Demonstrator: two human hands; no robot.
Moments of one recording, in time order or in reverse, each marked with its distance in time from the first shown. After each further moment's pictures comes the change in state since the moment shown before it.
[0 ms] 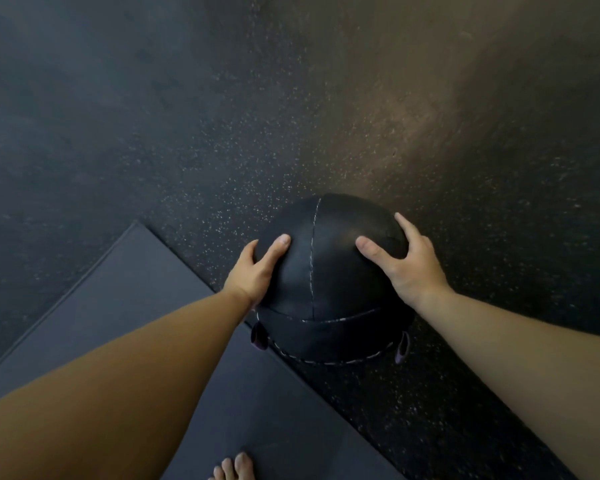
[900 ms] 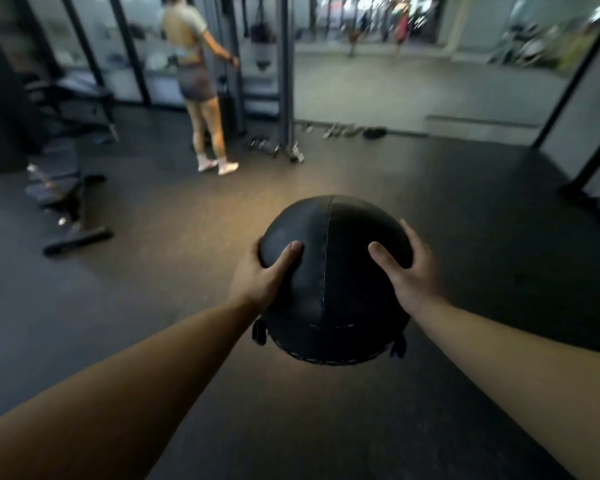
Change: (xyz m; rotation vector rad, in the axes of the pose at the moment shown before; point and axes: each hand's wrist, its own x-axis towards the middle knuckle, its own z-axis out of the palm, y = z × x) left_hand -0.531 0.576 0.074 0.027 -0.288 0.954; right_hand -0.383 -0.358 -0.546 0.371 0.719 -0.507
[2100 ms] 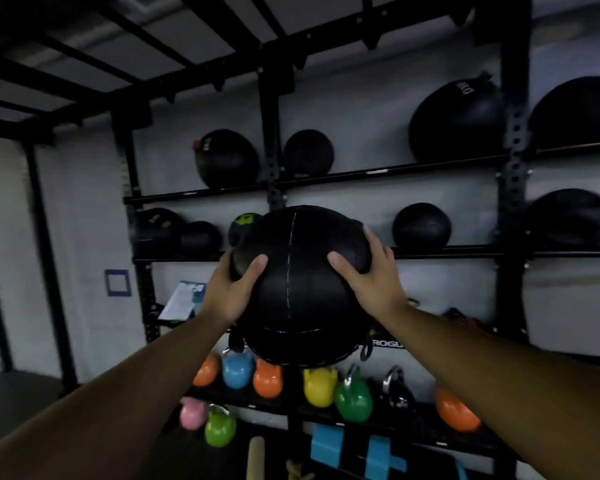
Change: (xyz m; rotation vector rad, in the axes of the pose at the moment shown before) left_hand -0.170 0.563 0.879 -0.424 -1.241 0.737; right_hand -0.082 -0.146 -0.874 -0.496 1.452 -0.006
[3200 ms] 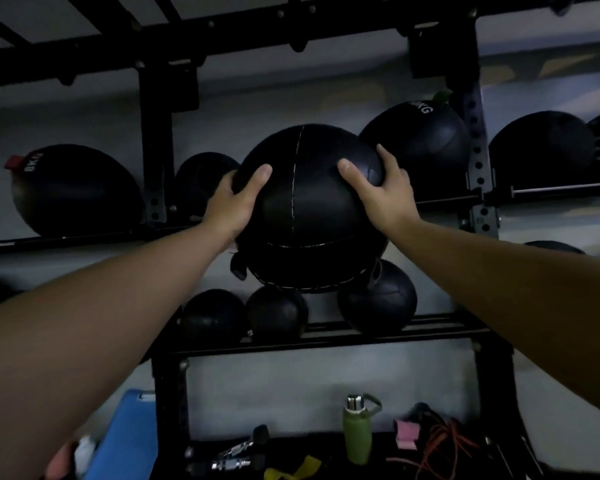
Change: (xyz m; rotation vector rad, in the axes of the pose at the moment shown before) left_hand 0.447 -0.003 0.331 -0.144 -0.161 0.313; right_hand 0.467 0.125 -0.094 -0.103 0.382 -0.249
